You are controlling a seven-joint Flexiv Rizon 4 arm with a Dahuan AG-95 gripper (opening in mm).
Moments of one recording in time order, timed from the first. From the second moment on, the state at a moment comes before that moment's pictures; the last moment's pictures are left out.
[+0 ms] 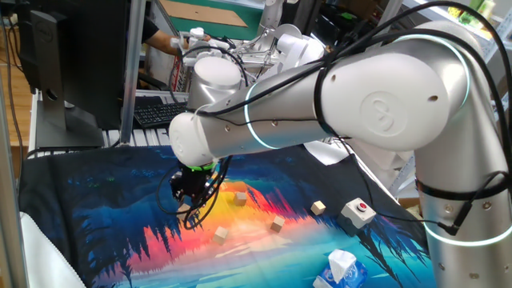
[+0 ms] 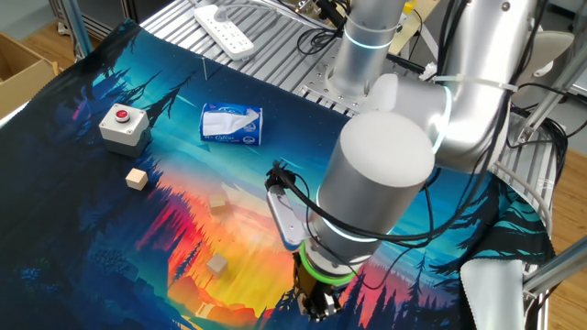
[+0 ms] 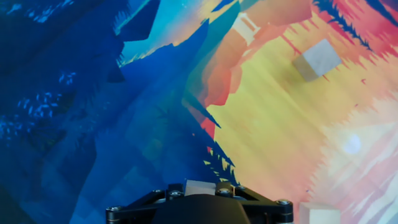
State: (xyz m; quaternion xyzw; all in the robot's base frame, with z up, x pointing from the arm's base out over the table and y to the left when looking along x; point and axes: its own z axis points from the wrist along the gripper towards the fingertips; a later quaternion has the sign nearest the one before) arm 0.639 0.190 0.022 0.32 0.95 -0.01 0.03
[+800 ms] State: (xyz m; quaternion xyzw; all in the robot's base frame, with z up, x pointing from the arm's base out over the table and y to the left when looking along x) arm 0.637 0.194 0.053 0.22 0.97 -0.01 0.03
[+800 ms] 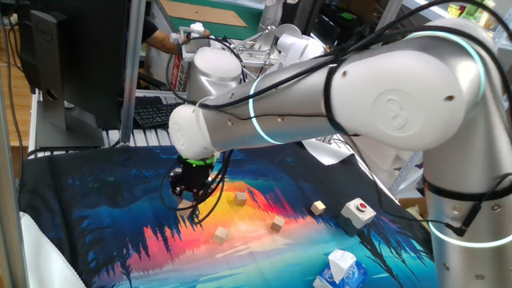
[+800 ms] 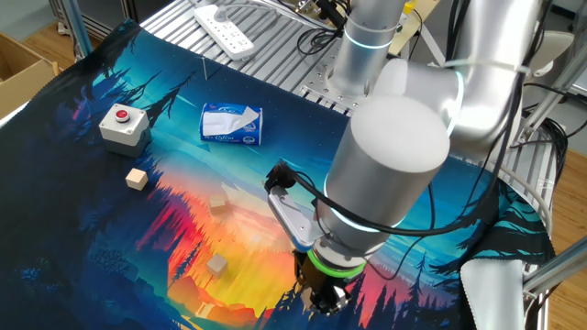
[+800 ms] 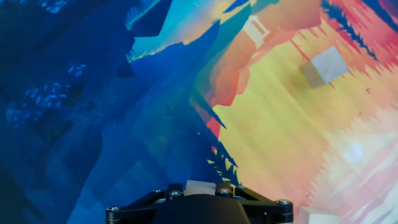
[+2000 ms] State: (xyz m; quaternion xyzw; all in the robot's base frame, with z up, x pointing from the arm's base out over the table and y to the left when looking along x) arm 0.656 0.121 0.089 -0.03 1.00 -0.01 0.02
